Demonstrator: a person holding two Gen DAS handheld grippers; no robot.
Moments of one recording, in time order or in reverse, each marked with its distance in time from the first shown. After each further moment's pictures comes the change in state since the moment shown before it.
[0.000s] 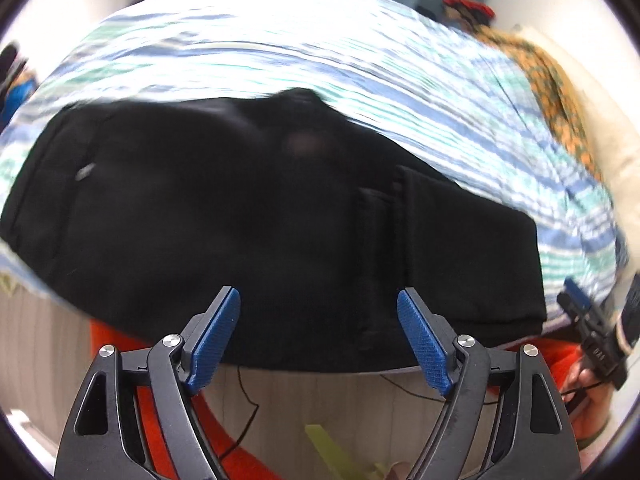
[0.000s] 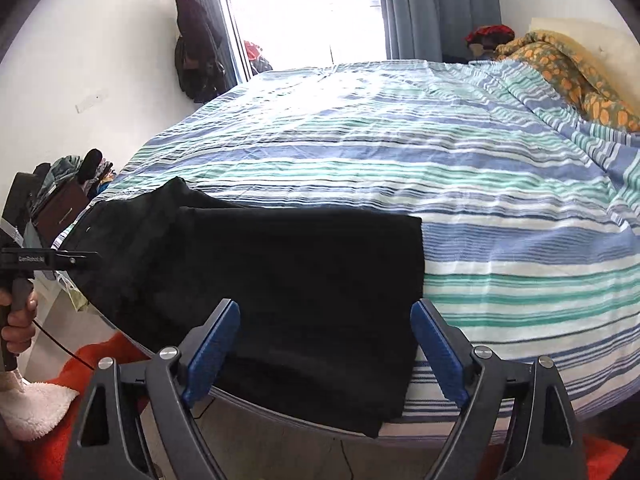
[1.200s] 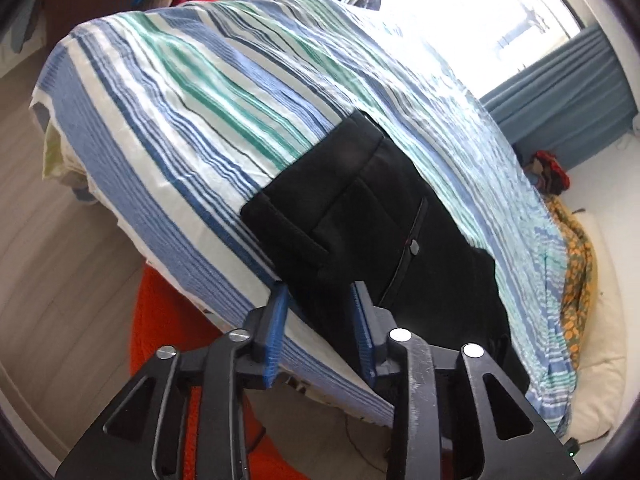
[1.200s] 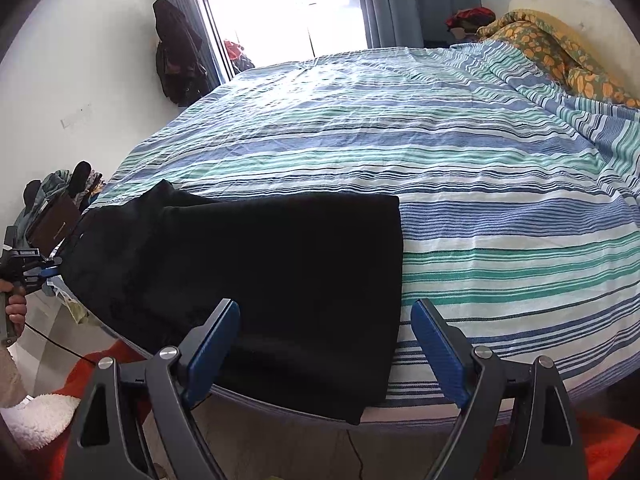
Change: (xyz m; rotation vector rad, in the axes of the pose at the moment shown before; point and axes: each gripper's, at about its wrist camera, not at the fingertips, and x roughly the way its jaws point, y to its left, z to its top) left arm -0.052 0.232 -0.009 -0.557 -0.190 -0.041; right arm -0.004 -0.010 -0.005 0.042 0.005 -0.013
